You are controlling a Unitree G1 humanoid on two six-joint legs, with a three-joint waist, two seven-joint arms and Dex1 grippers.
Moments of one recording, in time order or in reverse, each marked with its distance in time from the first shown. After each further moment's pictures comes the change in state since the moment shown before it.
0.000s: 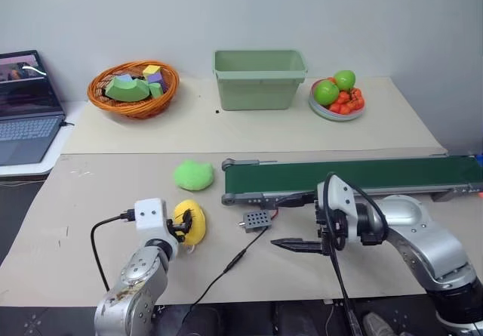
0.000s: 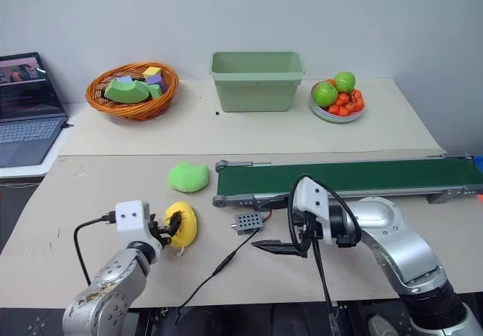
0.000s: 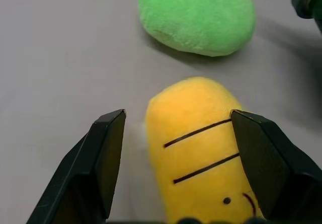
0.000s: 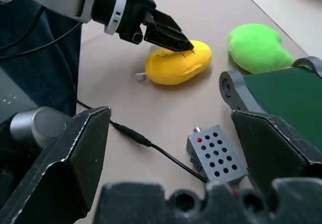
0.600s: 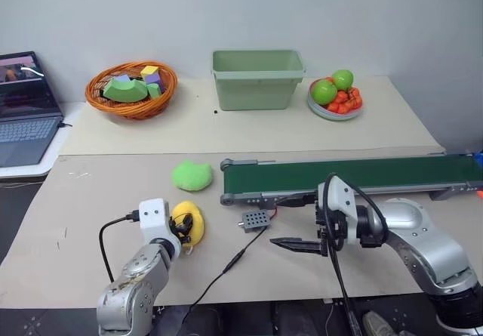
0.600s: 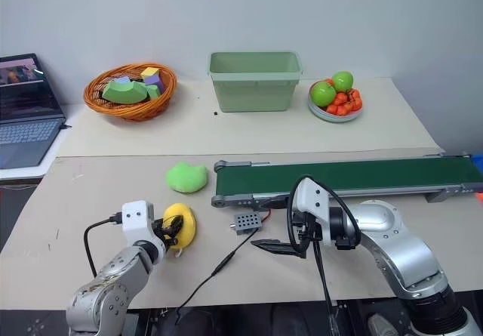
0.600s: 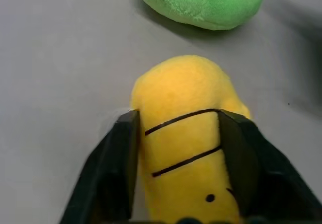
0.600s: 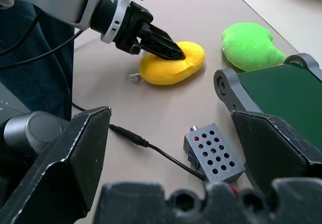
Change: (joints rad) left arm -0.047 -0.048 0.069 0.040 -0.005 0.097 -0.010; right arm 0.014 0.014 -0.005 -0.016 0.001 0.005 -0.034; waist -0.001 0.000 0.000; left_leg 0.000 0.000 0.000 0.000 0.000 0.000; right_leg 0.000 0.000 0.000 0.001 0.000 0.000
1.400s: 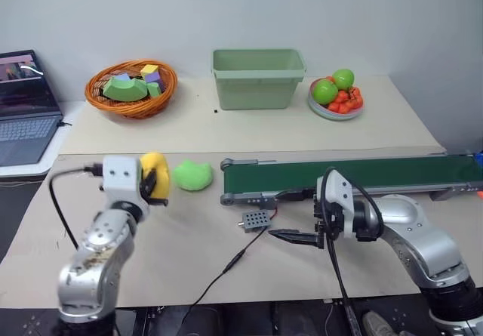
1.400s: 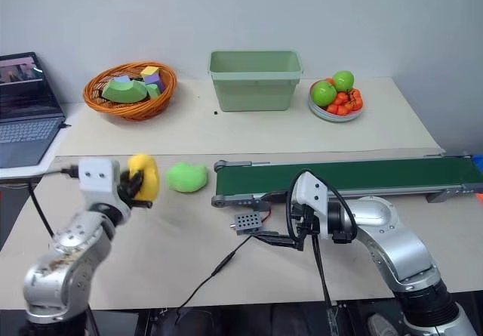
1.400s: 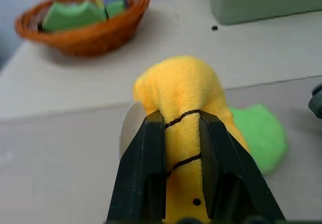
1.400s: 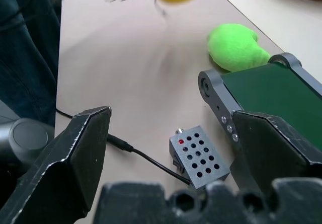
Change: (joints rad) left arm -0.254 0.441 0.066 -0.082 0.066 -0.110 -0.224; right arm -0.035 0.042 0.006 0.073 -0.032 -0.023 -0.010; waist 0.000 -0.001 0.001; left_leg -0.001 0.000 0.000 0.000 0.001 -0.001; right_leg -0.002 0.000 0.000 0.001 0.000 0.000
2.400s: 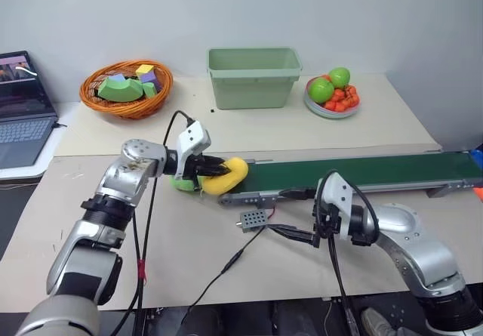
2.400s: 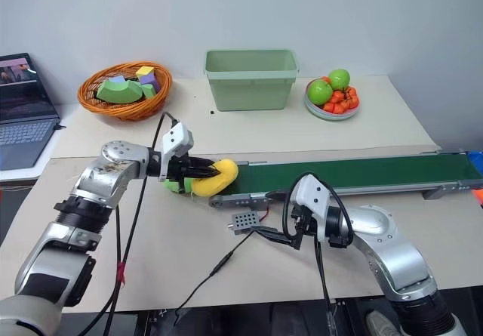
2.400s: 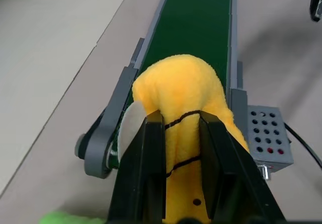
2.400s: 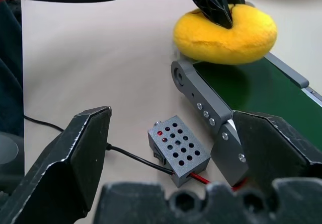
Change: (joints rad) left arm -0.670 0.031 -0.465 1.066 0.078 -0.502 -1.048; right arm 0.074 0.033 -0.020 -0.038 -0.030 -0.009 -0.120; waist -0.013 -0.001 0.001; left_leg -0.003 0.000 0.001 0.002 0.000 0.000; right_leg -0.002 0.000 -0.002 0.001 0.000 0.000
